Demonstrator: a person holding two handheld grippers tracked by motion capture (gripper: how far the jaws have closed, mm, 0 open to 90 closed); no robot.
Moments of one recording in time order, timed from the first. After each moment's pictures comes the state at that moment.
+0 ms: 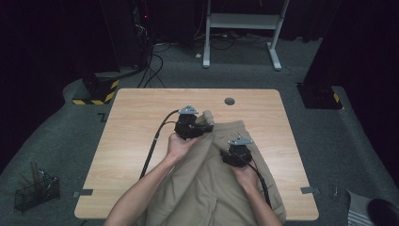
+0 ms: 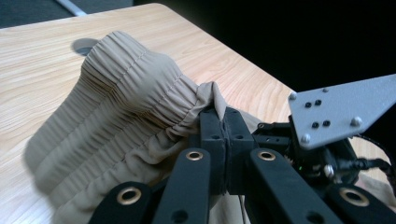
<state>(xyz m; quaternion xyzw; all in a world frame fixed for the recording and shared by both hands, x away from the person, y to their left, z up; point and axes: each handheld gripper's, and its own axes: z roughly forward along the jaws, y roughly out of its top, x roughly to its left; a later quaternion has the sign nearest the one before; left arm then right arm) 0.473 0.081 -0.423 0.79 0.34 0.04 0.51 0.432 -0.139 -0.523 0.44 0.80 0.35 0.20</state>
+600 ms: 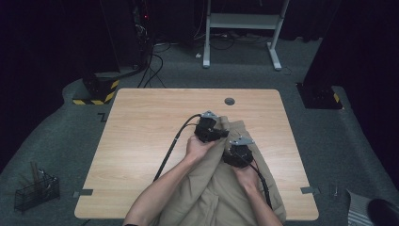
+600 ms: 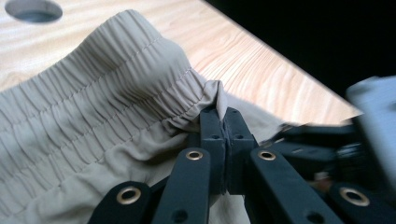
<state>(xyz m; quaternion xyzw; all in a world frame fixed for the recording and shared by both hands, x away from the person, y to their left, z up) 0.496 0.024 -0.470 0.81 0.35 0.01 0.48 0.429 -0.143 -0.521 0.45 0.80 0.34 0.20</state>
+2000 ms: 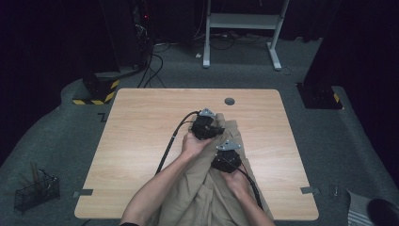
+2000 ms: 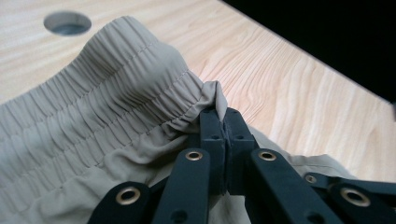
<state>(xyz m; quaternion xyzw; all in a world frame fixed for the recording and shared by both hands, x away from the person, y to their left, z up) 0.504 0.036 -0.466 0.82 0.34 0.04 0.46 0.413 -0.101 -0.524 0.41 0.82 0.35 0.19</state>
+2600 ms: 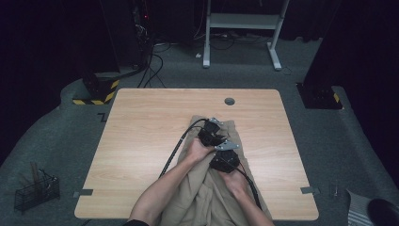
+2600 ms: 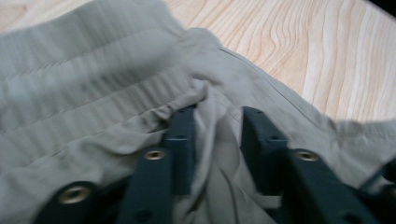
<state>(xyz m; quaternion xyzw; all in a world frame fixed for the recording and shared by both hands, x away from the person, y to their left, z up) 0.511 0.013 -0.506 0.86 0.33 0.02 0.39 0.413 -0.098 -0.524 0.42 0.82 0.35 0.19</state>
